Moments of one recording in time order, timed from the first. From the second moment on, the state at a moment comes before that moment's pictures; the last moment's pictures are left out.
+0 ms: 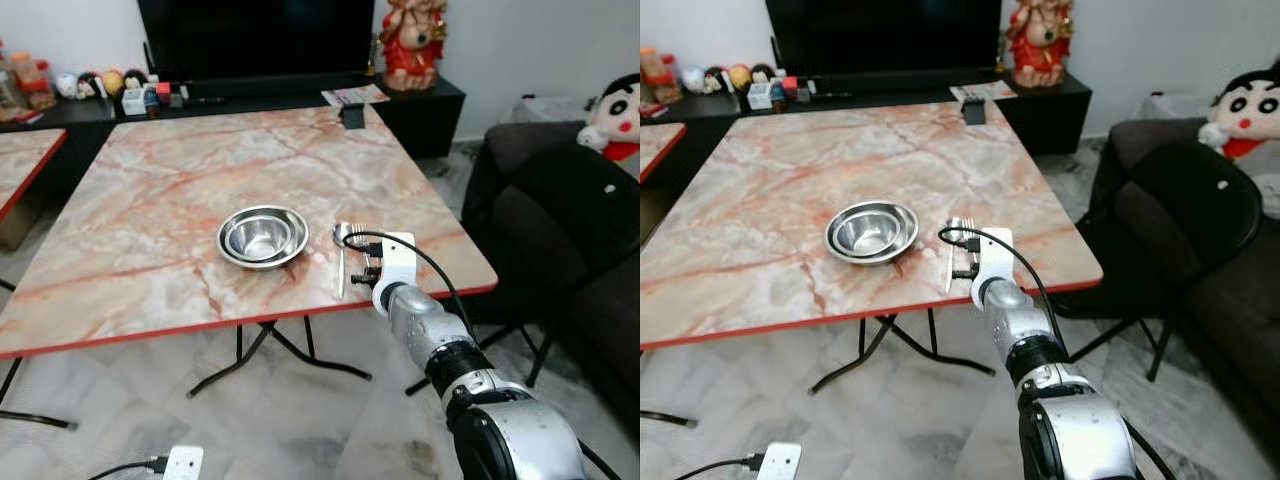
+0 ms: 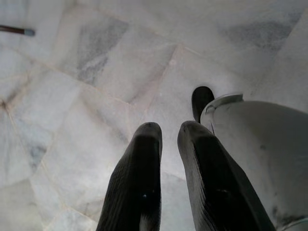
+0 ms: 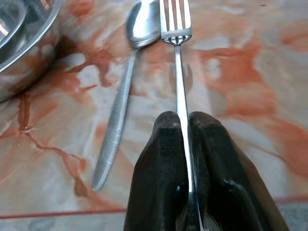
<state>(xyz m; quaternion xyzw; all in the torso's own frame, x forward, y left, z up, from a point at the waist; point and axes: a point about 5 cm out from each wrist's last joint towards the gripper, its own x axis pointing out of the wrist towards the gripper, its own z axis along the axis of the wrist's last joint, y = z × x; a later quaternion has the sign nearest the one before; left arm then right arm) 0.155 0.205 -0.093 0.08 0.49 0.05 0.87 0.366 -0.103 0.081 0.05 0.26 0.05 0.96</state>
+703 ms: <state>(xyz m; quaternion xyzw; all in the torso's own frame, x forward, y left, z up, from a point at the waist) 0.157 0.204 -0.092 0.08 0.48 0.06 0.87 0.379 -0.121 0.111 0.06 0.13 0.01 0.99</state>
